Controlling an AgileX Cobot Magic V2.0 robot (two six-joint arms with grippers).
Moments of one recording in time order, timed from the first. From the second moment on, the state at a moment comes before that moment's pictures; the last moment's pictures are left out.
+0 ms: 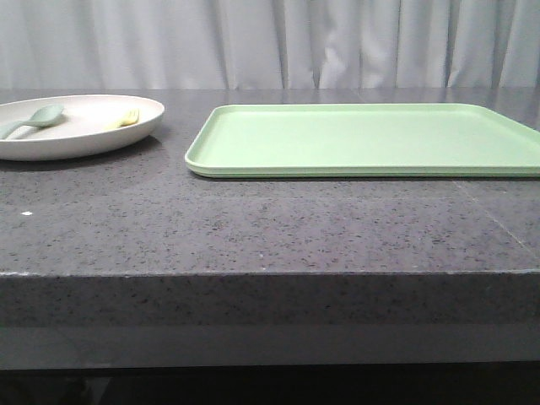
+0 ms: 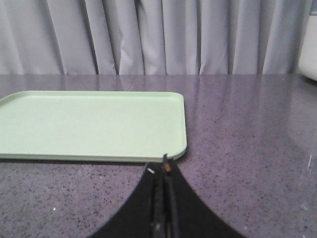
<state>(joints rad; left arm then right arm) -0.03 -0.01 0.01 -0.09 0.07 -0.01 0.02 -0.01 0.03 0.05 0.00 0.03</state>
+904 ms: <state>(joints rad) -0.03 0.35 -0.66 -0.09 0.51 -0.01 0.02 0.32 -0.59 0.01 0.48 0.03</state>
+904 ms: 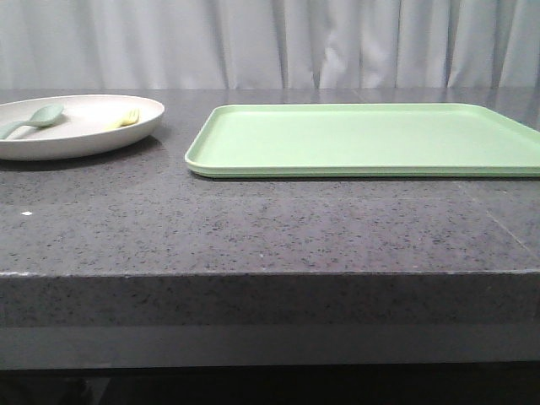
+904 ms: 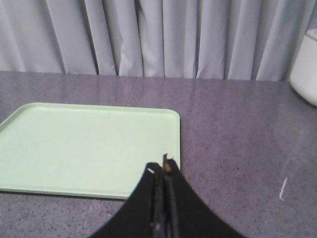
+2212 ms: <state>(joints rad) -0.03 0.49 -0.66 0.03 0.53 -0.01 0.02 0.40 -0.59 0.00 0.51 0.03</state>
